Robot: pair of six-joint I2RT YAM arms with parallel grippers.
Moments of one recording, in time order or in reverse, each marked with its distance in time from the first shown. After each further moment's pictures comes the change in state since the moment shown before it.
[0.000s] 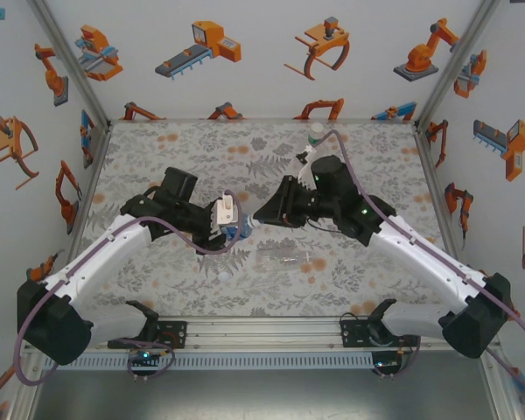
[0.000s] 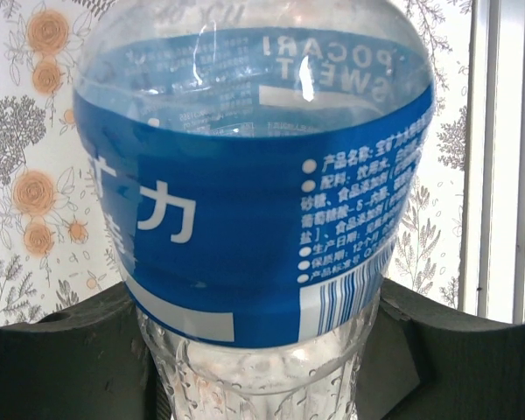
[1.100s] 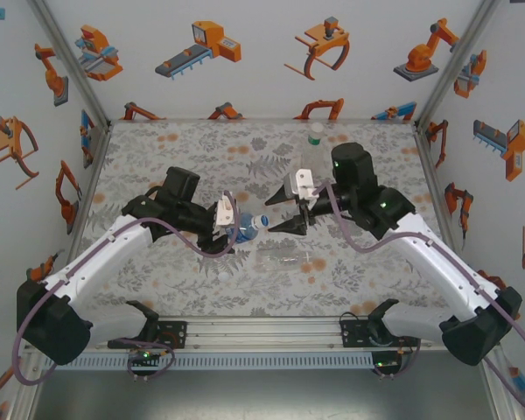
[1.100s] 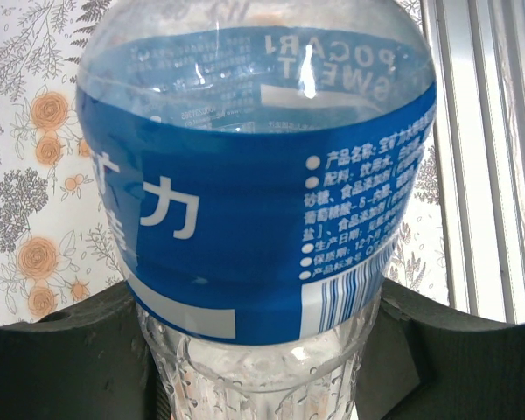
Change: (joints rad) left arm -0.021 0.000 0.002 0.049 0.122 0.010; right arm -0.086 -0.044 0.077 -0.049 -0.572 -1.746
